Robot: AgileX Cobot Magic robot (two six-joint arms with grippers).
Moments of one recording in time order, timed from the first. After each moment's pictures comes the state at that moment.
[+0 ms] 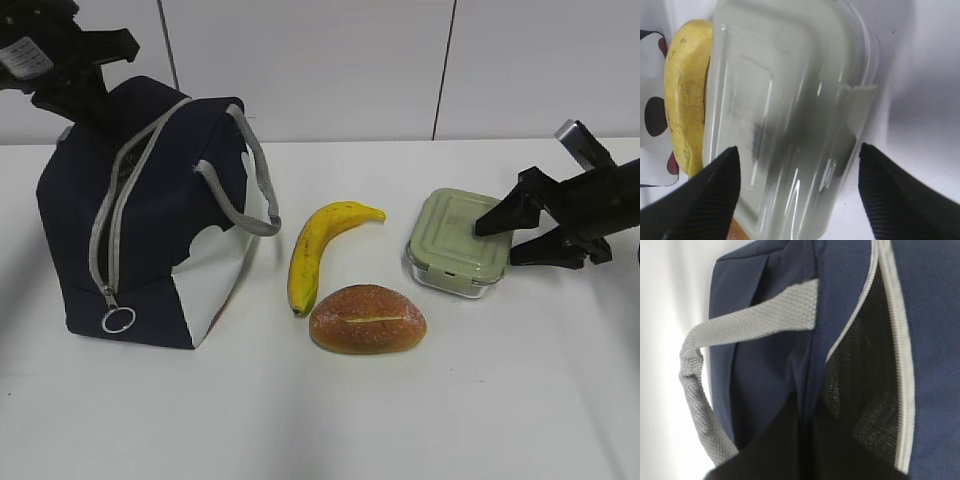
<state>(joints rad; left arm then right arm) -0.11 1.92 -1.82 -0.27 1.23 0.07 -0.24 2.06 -1.23 1.07 0.91 -0.85</state>
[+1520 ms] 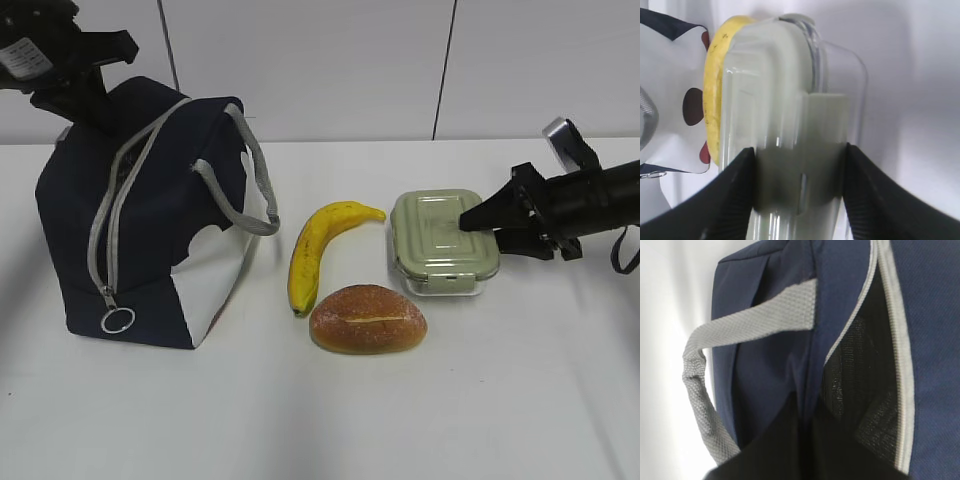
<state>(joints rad) -0.11 1.92 -1.82 -0.26 1.23 0.08 -0.24 2.12 -1.24 1.24 1.02 -1.04</state>
